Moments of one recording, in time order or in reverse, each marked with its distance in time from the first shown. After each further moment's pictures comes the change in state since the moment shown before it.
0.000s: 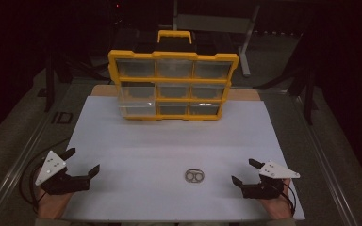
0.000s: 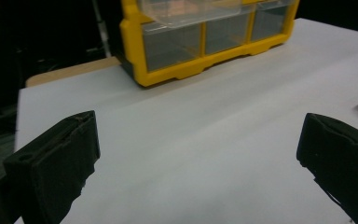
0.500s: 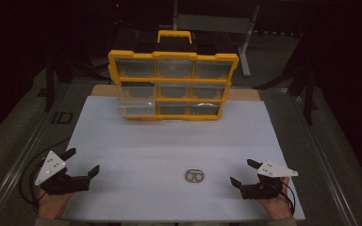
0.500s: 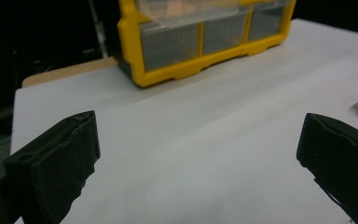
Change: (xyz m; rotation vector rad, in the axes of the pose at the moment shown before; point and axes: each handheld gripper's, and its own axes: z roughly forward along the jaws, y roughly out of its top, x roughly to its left) left arm 0.000 -0.002 0.002 -0.014 -0.016 0.002; right arm 0.002 0.006 0.000 0.032 0.032 0.003
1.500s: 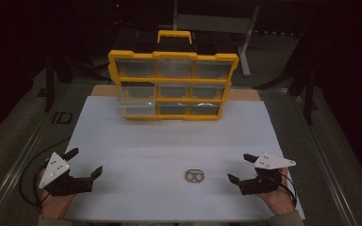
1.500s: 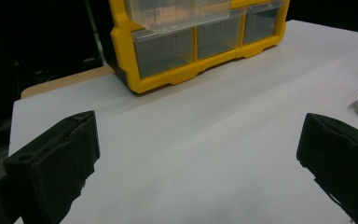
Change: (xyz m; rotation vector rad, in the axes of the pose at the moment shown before) left arm -0.008 -0.001 0.003 -0.015 0.009 0.039; right arm 0.001 0.032 -0.001 0.045 0.057 -0.052
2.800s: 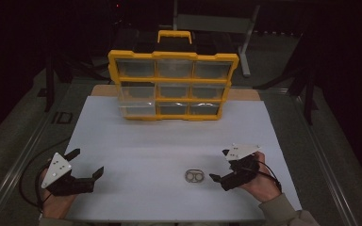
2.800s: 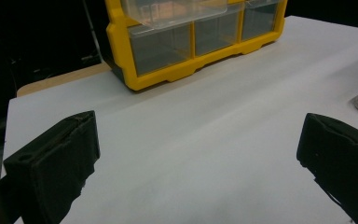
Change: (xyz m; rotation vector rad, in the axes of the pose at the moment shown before) left arm -0.002 -0.001 0.003 0.013 -0.007 0.007; right arm 0.022 0.050 0.044 0.198 0.115 -0.172
